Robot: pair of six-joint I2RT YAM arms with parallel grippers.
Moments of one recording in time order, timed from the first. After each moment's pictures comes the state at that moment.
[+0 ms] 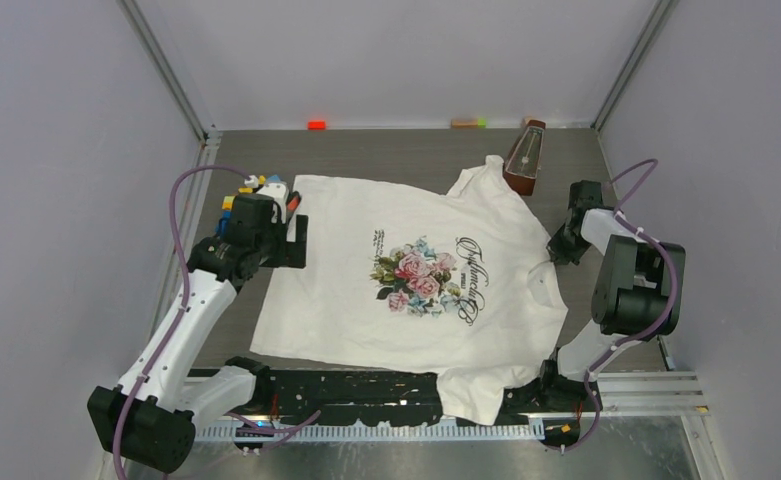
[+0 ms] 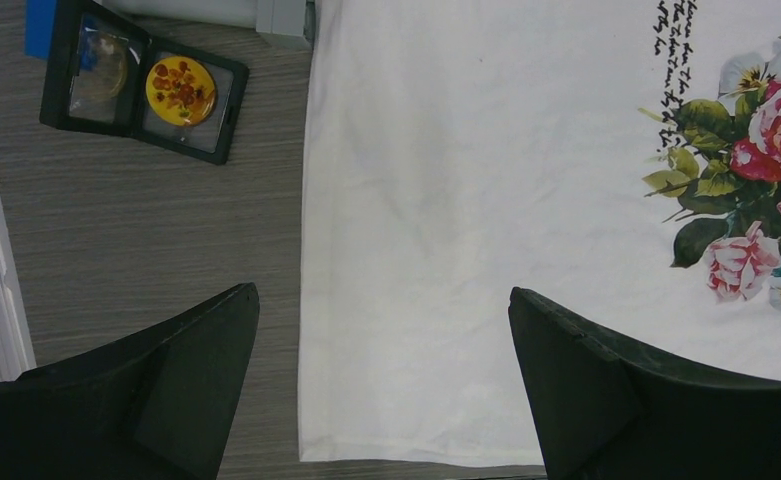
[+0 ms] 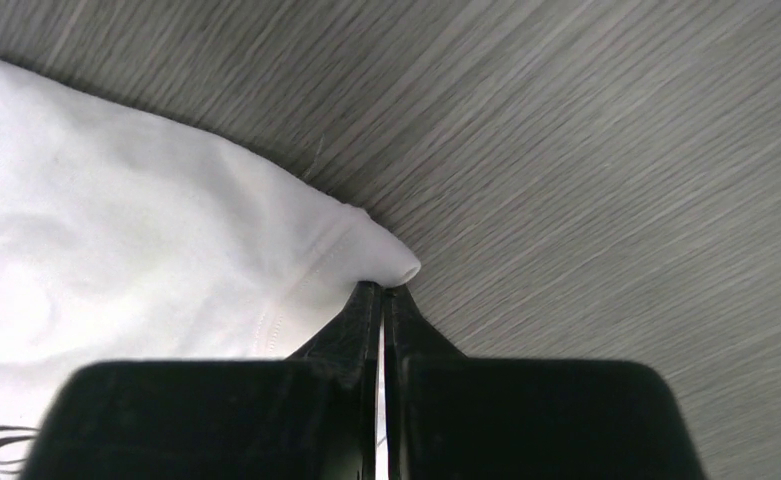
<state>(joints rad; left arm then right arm) -0.29 1.01 0.98 -0.79 -0.15 -0.13 -0.22 1.66 0.97 -0.52 0.14 0.55</state>
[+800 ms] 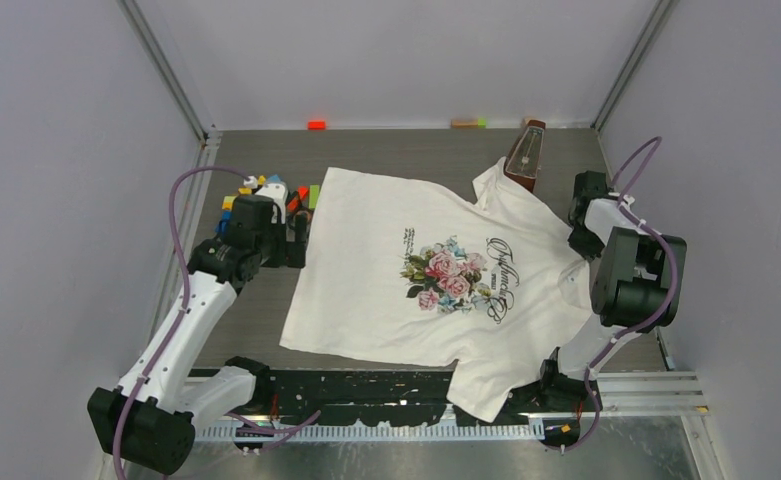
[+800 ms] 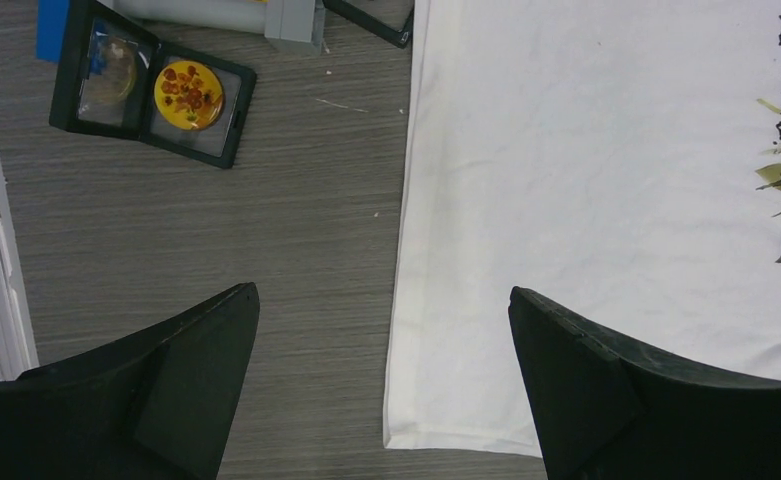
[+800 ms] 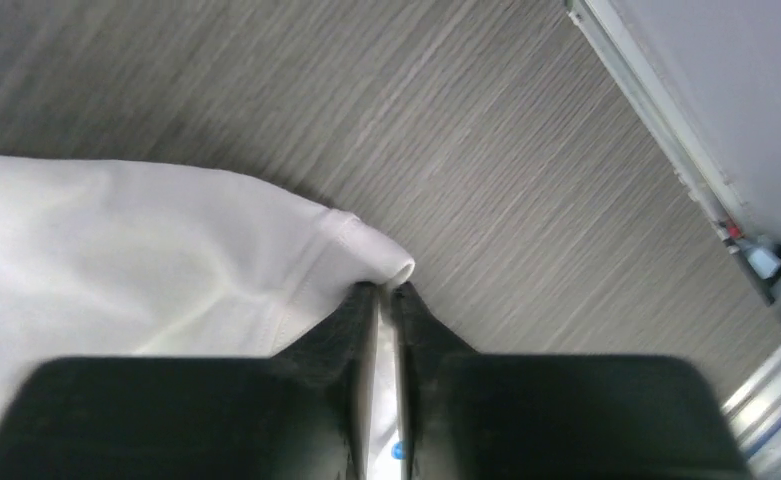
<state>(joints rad) -0.29 1.01 0.97 -0.77 -0.17 -0.13 -0.23 1.72 1.06 -0.58 0.53 0.48</state>
